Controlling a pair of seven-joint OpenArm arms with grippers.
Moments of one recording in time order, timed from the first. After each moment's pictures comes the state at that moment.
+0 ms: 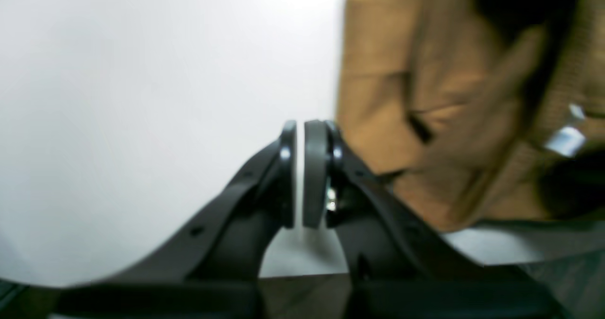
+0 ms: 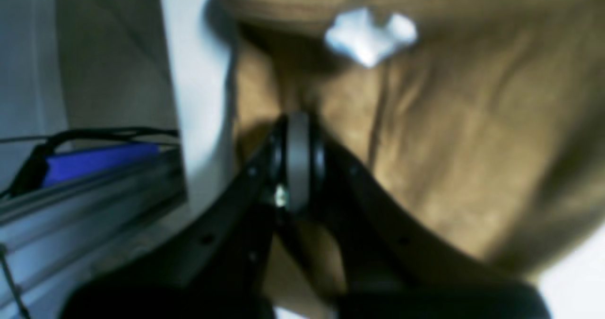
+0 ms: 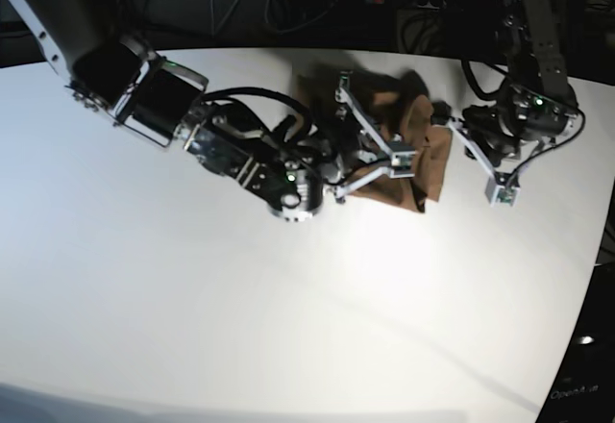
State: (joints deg) left arm 10.7 -9.8 -13.0 109.2 -13.3 -14.5 72.9; right arm 28.1 8.3 -61.5 81.0 40.4 33.8 -63.9
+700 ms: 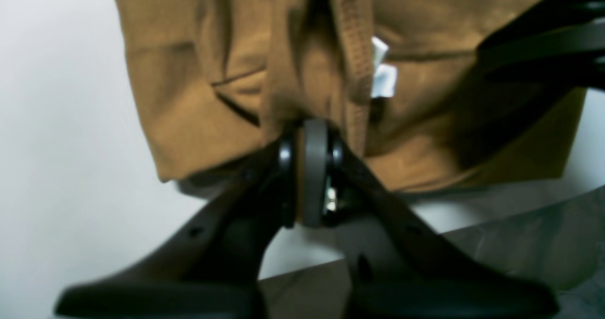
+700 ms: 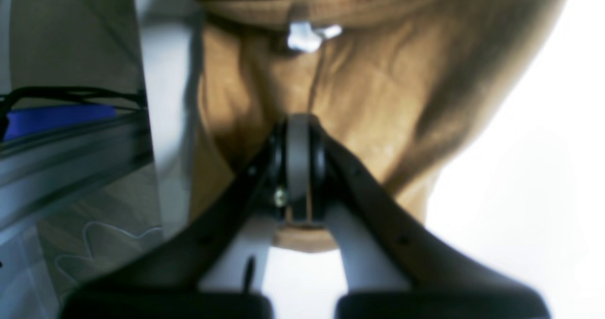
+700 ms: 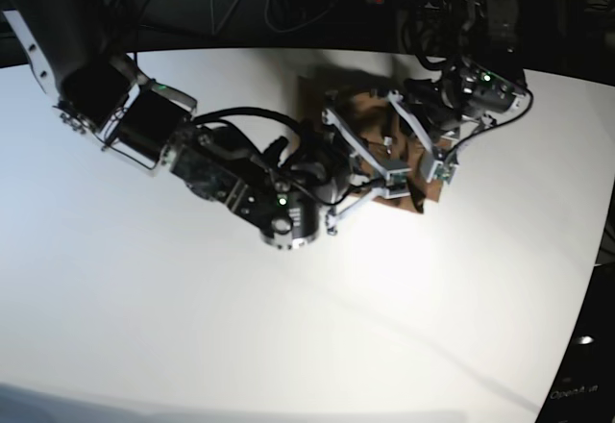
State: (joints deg) left arm 14.9 -3.6 -3.7 109.6 -13.7 -14.4 69.1; right arm 33.2 10.3 -61.6 84.8 40.9 33.8 -70.6
